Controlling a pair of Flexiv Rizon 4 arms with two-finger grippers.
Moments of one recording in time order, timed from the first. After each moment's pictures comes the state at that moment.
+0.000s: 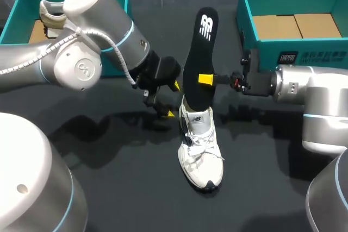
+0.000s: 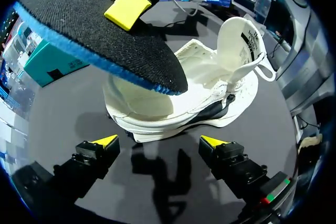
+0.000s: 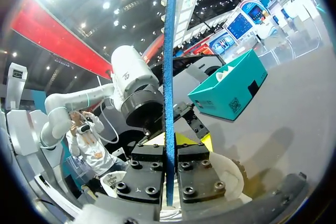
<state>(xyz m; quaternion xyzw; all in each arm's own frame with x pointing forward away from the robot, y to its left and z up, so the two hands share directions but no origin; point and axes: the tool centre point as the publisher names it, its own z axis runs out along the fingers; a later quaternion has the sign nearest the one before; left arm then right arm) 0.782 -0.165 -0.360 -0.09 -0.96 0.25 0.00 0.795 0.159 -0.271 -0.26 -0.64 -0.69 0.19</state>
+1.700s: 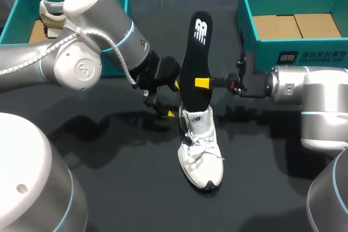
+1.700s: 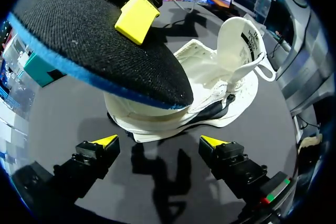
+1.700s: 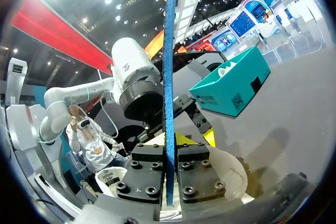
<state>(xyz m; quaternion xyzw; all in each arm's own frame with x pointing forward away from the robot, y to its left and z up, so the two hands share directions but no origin) 0.782 -0.165 -0.360 -0.09 -0.96 0.25 0.00 0.789 0.169 -0.278 -0.25 -0.66 -0.69 0.19</state>
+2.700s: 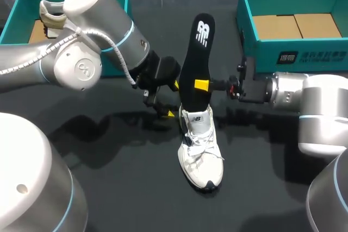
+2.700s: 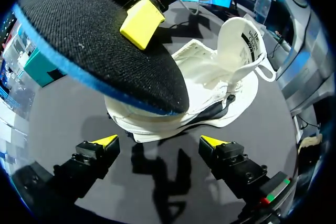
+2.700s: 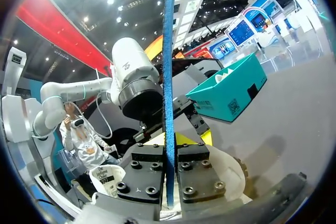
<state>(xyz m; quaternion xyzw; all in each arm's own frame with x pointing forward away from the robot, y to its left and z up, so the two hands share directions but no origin) 0.782 -0.165 -0.360 -0.09 -0.96 0.25 0.00 0.787 0.170 -0.282 -0.25 -0.65 -0.70 0.15</state>
